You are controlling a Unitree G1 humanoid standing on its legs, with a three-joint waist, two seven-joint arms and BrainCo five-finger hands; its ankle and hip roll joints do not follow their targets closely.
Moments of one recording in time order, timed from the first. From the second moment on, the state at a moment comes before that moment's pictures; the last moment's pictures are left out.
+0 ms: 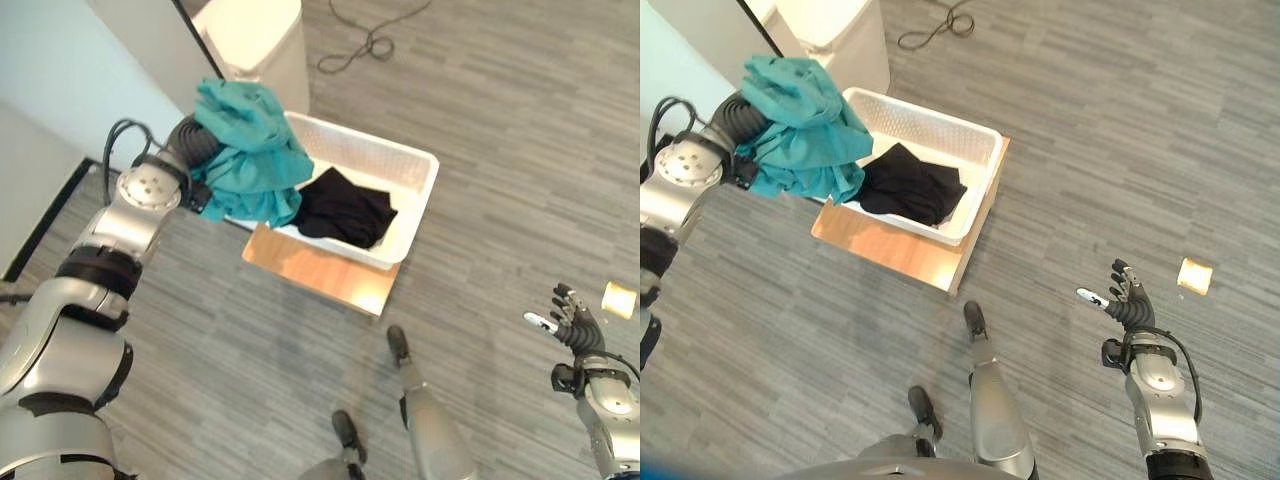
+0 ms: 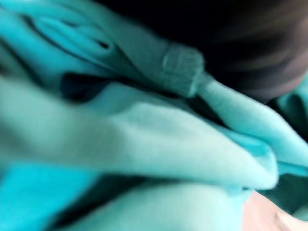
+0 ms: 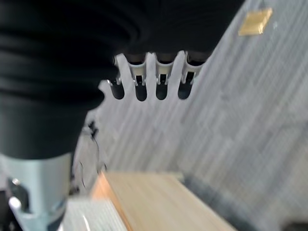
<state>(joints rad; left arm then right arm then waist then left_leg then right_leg) -1.16 0.90 -0.70 0.74 -0.37 -0.08 -0.01 0.10 -0.46 -0.10 0.16 0.28 -0.07 -0.05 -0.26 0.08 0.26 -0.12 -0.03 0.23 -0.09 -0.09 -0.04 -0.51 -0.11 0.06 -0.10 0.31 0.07</state>
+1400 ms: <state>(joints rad) -1.11 0.81 -0.50 0.71 -0.17 -0.11 0.10 0.06 -0.45 -0.03 0.14 0.28 -0.10 -0.08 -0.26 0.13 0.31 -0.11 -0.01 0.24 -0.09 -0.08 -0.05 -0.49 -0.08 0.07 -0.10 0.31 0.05</state>
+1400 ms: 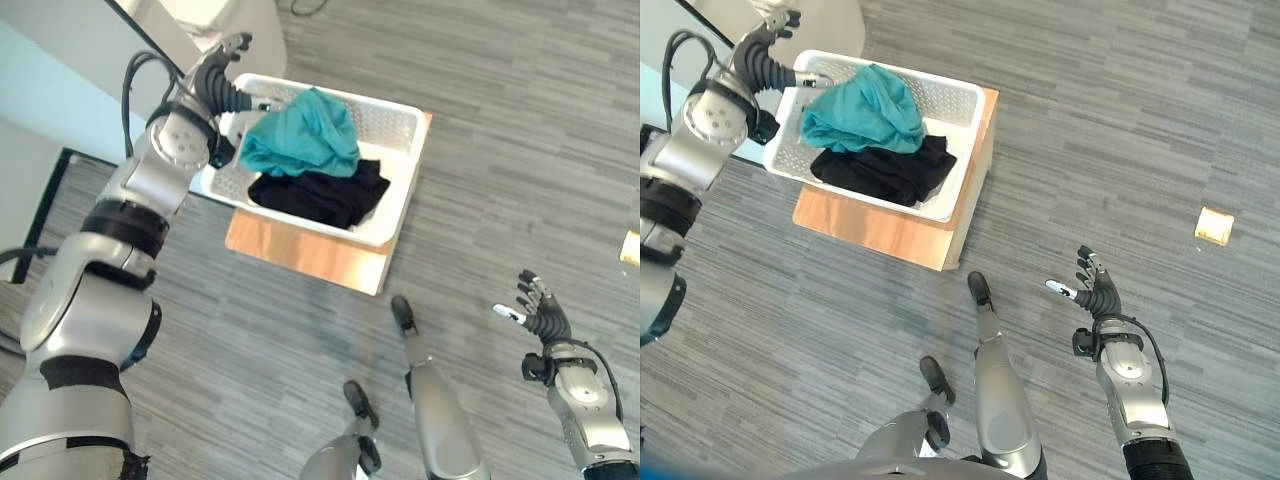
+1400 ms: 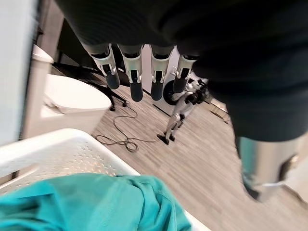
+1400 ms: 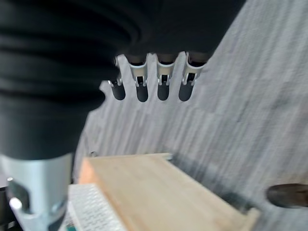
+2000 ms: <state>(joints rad) 0.21 0.13 0.03 0.23 -0.50 -0.14 0.12 0.00 -0.32 0.08 0.25 0.37 -0.09 0.01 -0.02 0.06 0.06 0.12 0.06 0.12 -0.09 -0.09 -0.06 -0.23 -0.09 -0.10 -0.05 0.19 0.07</state>
